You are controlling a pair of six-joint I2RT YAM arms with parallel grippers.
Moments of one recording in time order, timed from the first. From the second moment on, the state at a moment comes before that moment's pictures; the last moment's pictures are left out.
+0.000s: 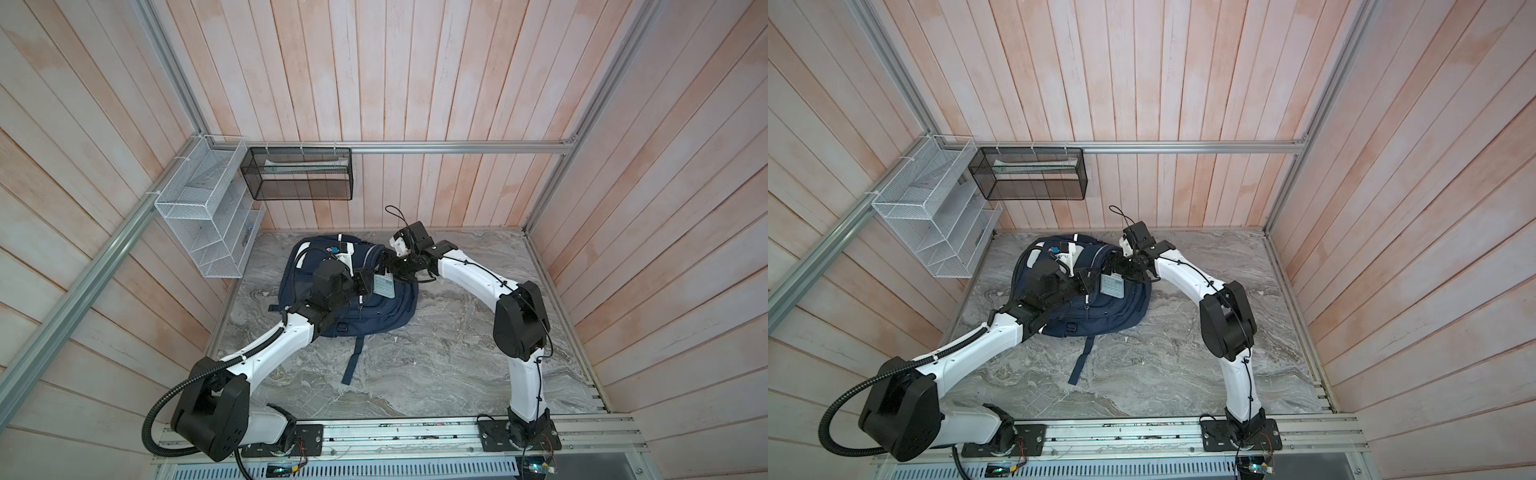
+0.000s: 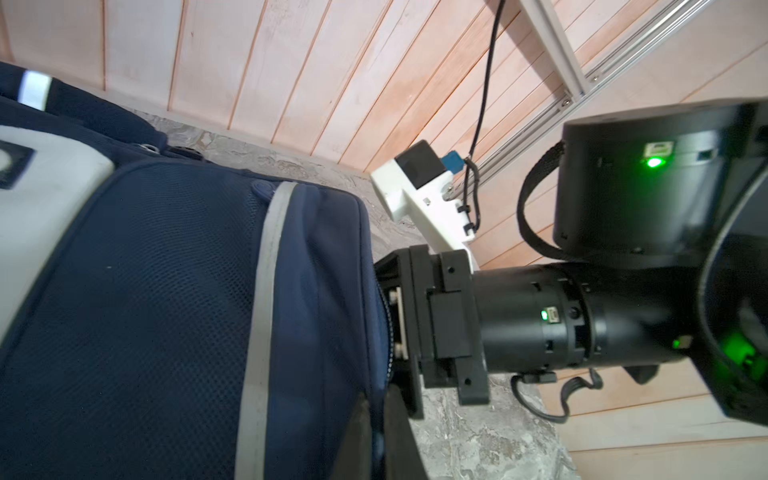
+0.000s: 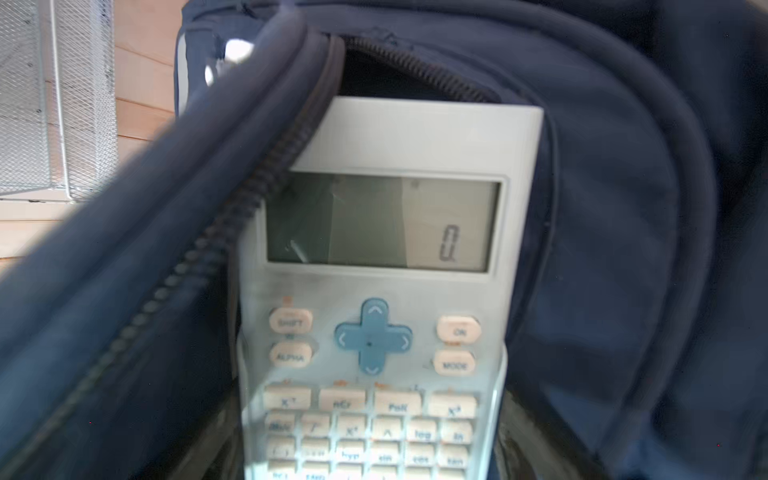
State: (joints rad) left arm -0.48 1.37 0.86 0.21 0.20 -0.64; right arm 0.62 2.08 1.80 -0.59 -0.42 0.68
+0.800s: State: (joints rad) left arm -0.48 1.38 0.82 0.28 0.24 -0.70; right arm 0.58 1.90 1.51 -0.38 -0.48 0.71
